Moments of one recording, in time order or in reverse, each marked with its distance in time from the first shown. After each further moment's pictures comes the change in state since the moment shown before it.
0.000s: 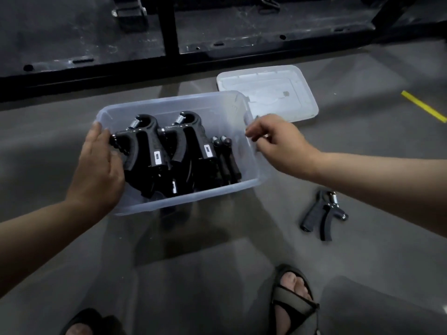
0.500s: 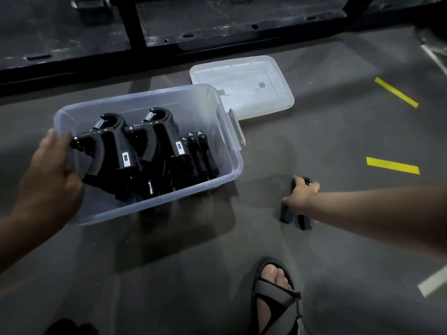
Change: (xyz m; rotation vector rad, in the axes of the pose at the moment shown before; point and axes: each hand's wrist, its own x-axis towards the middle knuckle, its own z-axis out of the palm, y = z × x) left_hand 0.005 -0.025 0.004 0.140 -0.022 0.005; right_hand -0.098 0.174 0.028 -0.269 -0.119 1.067
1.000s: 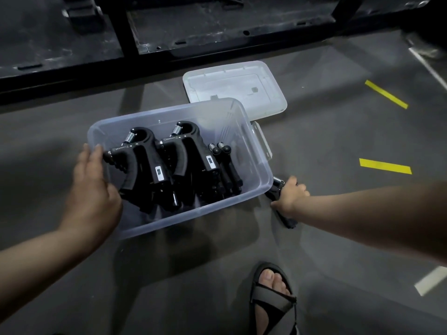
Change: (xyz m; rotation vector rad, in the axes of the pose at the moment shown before) left_hand -0.032 0.082 0.019 -0.089 -0.047 -0.035; right_hand -0.005 -0.017 0.005 -0.132 0.084 -0.024
